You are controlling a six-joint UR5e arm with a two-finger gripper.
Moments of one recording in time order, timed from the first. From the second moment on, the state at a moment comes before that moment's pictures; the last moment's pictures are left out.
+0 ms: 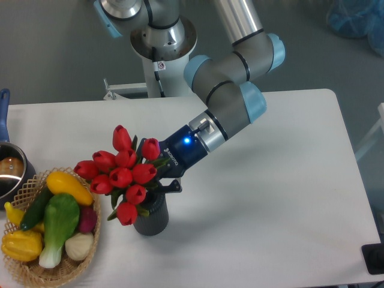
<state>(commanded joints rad) 2.54 -1.95 -1.81 -0.82 0.24 1.30</state>
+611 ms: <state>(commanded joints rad) 2.56 -1.97 -1.84 -0.82 0.24 1.37</state>
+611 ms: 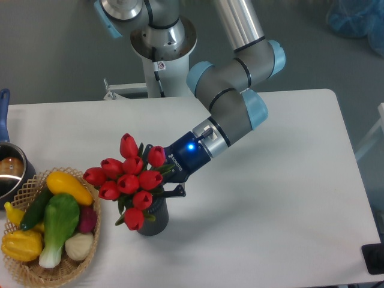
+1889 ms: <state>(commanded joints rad) 2.57 -1.97 -1.88 -0.82 0.25 1.43</state>
